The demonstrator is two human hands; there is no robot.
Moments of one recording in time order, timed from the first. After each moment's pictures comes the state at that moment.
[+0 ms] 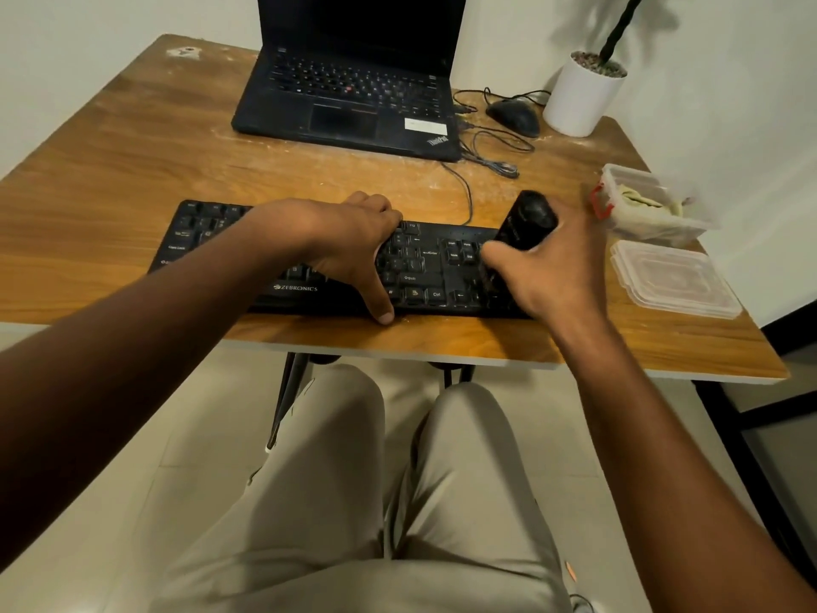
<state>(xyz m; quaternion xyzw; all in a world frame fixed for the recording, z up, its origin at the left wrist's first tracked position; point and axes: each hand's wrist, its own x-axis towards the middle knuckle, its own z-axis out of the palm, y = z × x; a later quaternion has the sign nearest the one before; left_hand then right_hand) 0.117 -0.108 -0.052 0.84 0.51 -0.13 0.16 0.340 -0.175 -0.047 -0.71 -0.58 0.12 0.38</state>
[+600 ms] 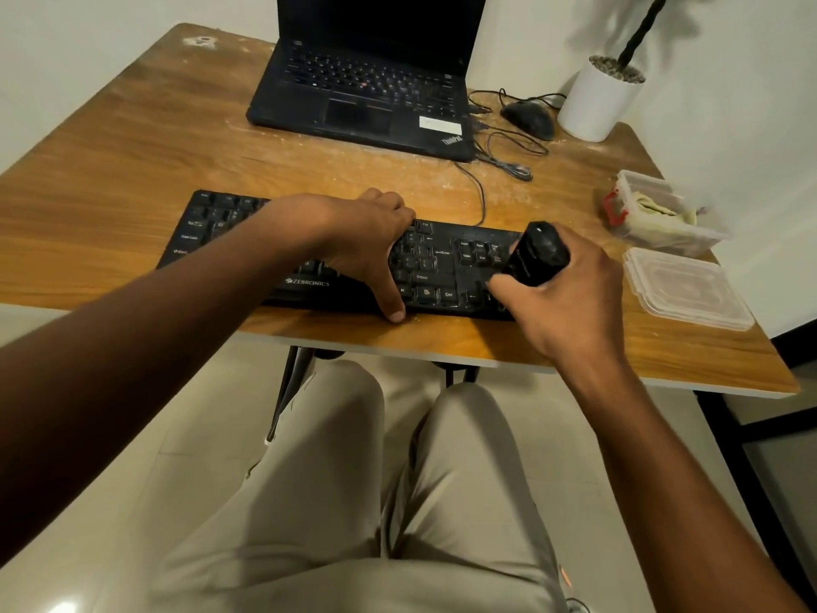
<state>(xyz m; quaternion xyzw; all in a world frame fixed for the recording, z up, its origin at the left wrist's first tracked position) 0.115 -0.106 -0.056 0.84 0.50 -0.13 0.16 0.332 -0.205 -0.054 -0.70 -0.61 0.11 0.35</state>
